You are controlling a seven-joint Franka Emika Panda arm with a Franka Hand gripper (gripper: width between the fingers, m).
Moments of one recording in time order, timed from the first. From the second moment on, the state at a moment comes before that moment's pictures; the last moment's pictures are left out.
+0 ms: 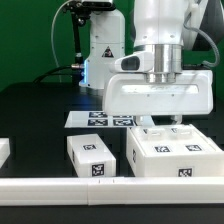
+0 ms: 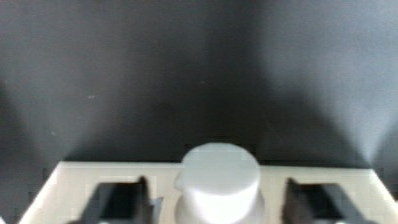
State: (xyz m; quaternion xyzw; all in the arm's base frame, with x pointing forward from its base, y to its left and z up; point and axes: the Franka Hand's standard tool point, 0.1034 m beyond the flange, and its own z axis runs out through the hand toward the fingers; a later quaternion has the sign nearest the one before) arm 0.513 0.064 0.024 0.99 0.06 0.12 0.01
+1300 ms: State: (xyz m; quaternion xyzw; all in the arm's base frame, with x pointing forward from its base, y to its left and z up) arm 0.518 0.066 0.090 1.00 0.02 -0.03 0.00
